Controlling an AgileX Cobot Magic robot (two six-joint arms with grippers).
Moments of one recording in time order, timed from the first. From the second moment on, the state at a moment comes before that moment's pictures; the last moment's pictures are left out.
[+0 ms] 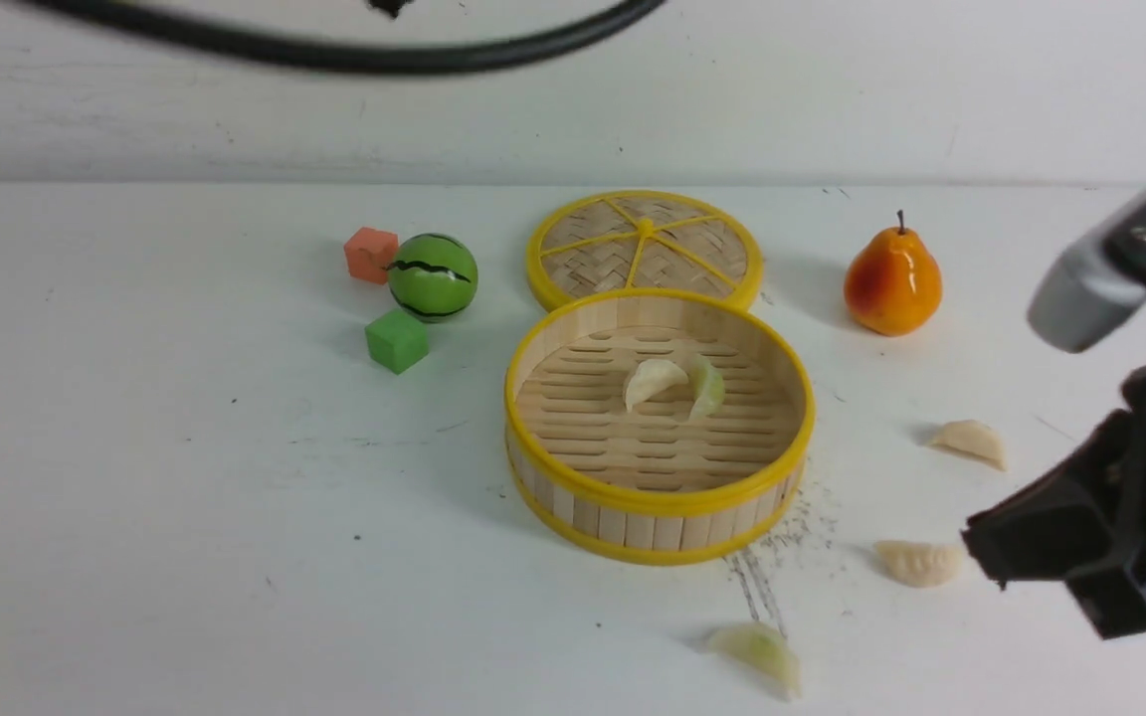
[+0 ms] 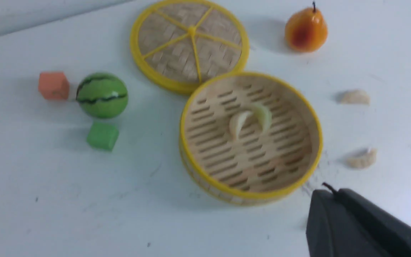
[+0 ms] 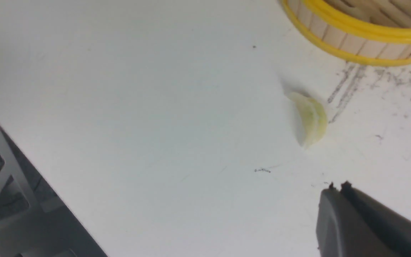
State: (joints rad) right arm 0.37 1.13 -1.05 0.44 1.04 -0.47; left arm -0.52 1.45 -1.90 -0.01 1.24 -0.12
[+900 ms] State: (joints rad) right arm 0.53 1.76 -1.12 0.17 0.72 -0.36; left arm -0.52 0.45 -0.72 -0.01 1.17 -0.23
